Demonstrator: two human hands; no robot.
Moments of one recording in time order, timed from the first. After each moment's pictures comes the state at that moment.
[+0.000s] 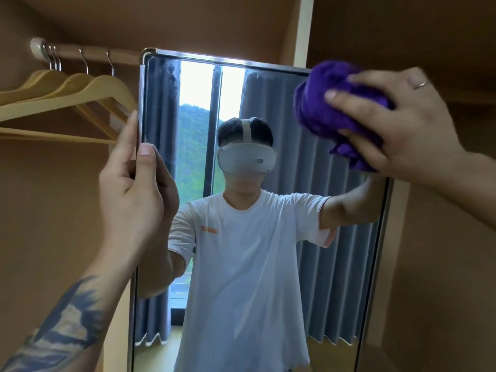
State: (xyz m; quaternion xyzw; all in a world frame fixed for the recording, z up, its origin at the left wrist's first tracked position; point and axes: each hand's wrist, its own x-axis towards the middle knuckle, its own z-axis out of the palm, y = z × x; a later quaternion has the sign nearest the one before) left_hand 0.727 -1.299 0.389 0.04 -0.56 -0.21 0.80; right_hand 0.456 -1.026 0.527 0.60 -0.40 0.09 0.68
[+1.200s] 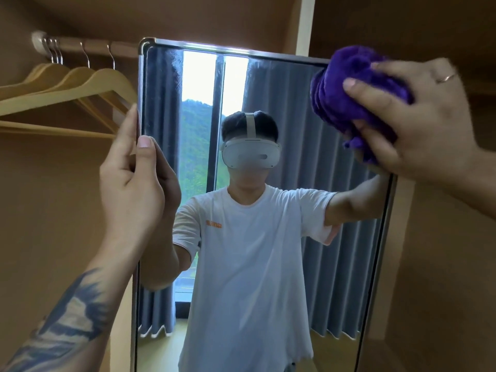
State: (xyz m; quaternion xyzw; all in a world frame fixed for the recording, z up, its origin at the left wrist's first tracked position) left_hand 0.729 -1.277 0.390 0.05 -0.57 -0.21 0.79; right_hand 0.440 -1.023 0.515 0.56 -0.43 0.11 0.70
